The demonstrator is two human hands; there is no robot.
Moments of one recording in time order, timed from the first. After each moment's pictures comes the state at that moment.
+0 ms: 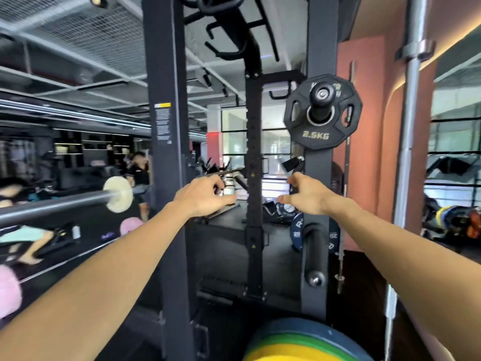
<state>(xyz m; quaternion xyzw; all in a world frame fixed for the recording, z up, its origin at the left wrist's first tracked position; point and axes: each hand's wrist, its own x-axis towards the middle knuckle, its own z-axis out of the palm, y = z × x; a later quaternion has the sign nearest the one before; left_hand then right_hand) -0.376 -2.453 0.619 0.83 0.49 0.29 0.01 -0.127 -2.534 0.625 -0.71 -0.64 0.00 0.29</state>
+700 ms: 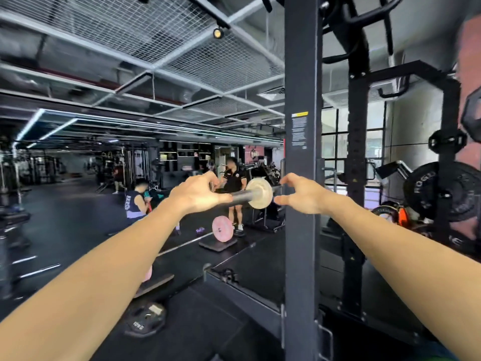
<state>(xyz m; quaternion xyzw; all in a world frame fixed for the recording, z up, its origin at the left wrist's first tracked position) -0.773 -2.490 0.638 0.72 0.63 0.28 -0.02 -0.507 -2.491 0.637 -0.59 -0.77 0.05 0.26</state>
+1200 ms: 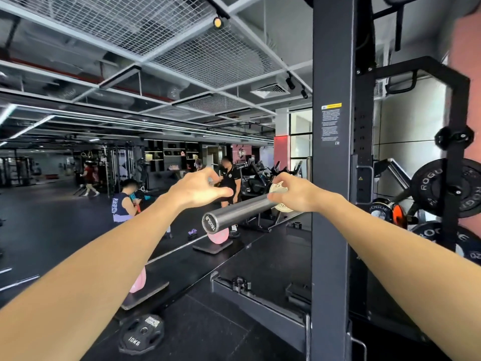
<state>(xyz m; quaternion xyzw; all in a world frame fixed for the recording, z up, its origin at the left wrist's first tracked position) -0.893 -2.385 0.641 0.74 0.59 0.31 0.04 -0.640 -2.399 0.633 -0.60 -0.76 0.06 0.27</state>
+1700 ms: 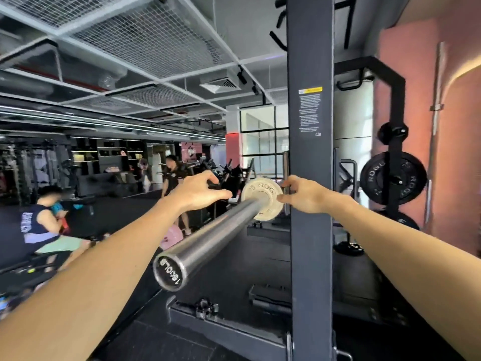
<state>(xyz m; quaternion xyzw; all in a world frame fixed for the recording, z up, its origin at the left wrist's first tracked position) -0.833 -2.182 0.627 0.81 0.50 0.29 0.09 -0.578 -2.258 0.615 -0.72 -0.65 0.03 0.25</state>
